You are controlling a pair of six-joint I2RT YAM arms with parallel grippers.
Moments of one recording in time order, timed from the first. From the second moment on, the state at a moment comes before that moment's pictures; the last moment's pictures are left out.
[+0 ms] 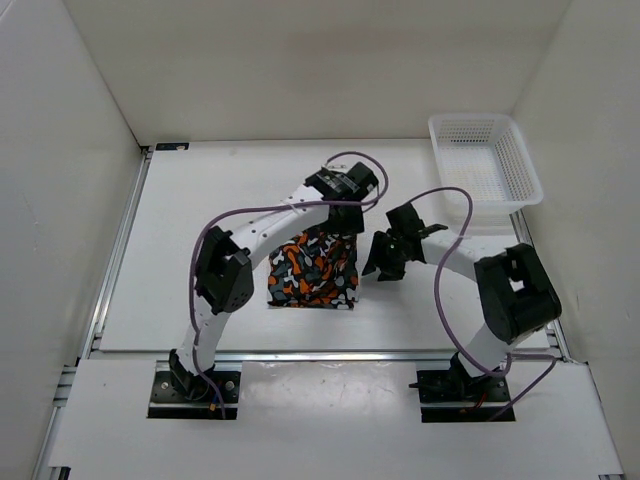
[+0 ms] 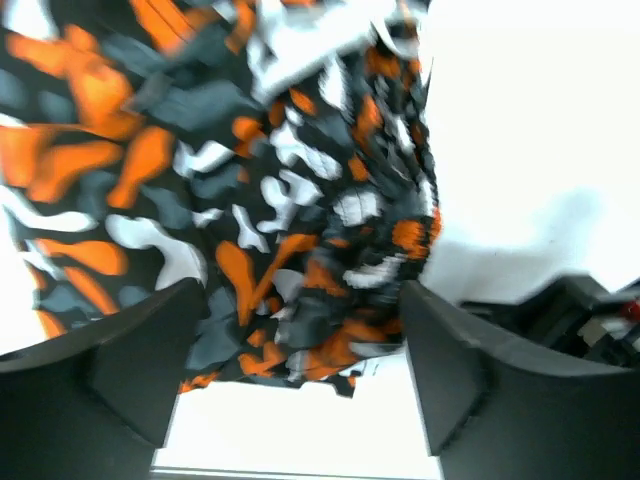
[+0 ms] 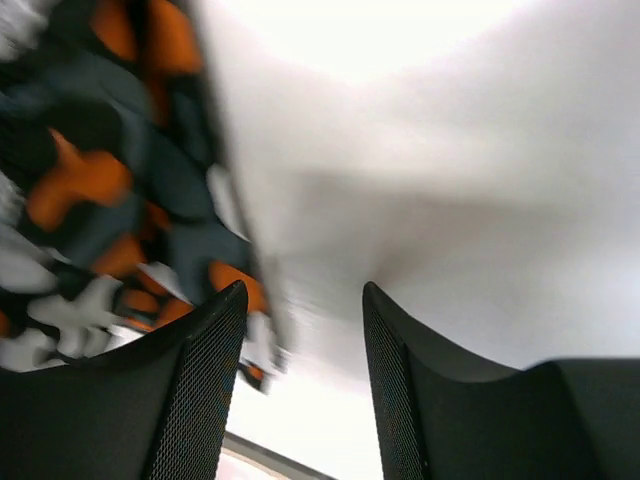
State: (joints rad) left arm -0.85 2.15 2.04 -1.12 -0.39 -0.85; right arm 0.45 1.66 0.90 -0.35 -0.26 0.66
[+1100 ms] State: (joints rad) left arm -0.42 2.18 1.73 -0.89 -0.07 -0.66; right arm 0.56 2.02 1.43 -0.58 -0.11 0.55
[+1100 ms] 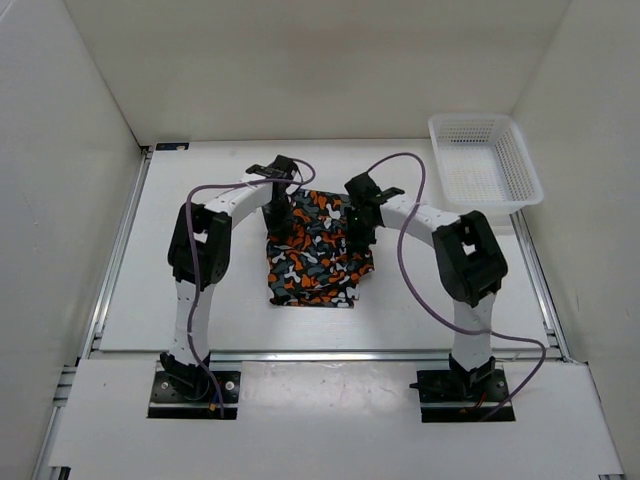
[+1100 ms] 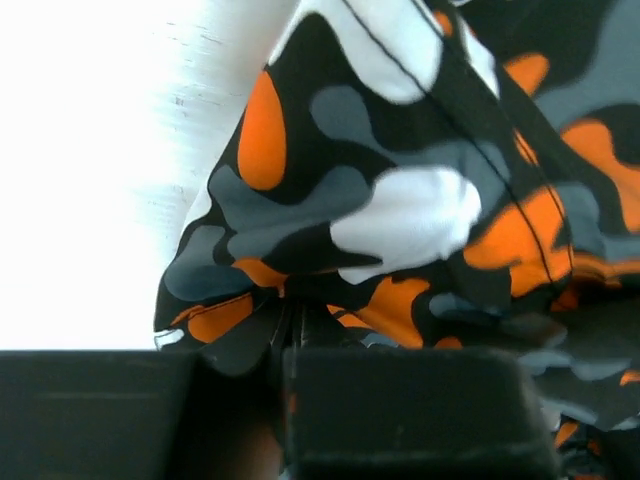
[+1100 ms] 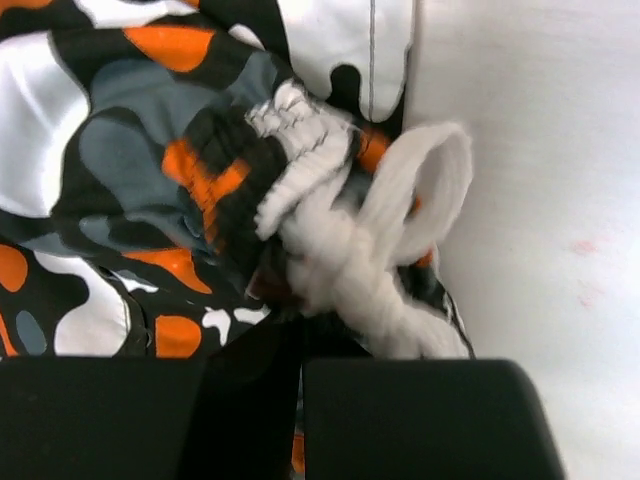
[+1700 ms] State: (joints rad) left arm -0.45 1.32 1.59 -0.91 -0.10 -0.57; right arm 0.55 1.19 1.27 -0.87 0.48 0.55
